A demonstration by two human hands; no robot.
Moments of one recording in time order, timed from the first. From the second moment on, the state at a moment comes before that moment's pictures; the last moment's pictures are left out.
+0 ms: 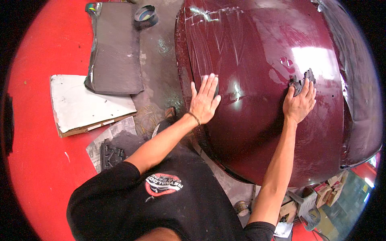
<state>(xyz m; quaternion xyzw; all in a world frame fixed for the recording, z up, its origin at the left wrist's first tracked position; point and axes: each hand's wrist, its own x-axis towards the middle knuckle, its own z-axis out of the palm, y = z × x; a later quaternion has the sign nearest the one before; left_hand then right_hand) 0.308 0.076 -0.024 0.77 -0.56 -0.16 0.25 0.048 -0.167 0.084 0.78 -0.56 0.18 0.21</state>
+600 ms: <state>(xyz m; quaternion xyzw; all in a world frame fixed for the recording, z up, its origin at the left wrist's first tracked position) 0.402 -0.101 0.031 0.78 -0.59 -0.11 0.20 0.060 -0.158 0.091 0.77 -0.58 0.20 0.16</state>
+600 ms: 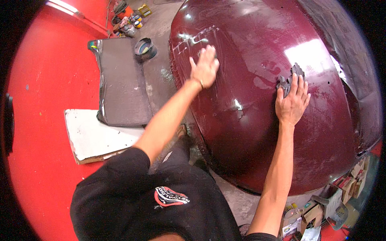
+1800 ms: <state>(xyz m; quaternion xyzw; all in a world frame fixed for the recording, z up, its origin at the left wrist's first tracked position) 0.526 0.677 -0.224 0.87 0.17 -0.44 0.15 0.566 -0.250 -0.004 0.96 -0.24 0.04 0.15</state>
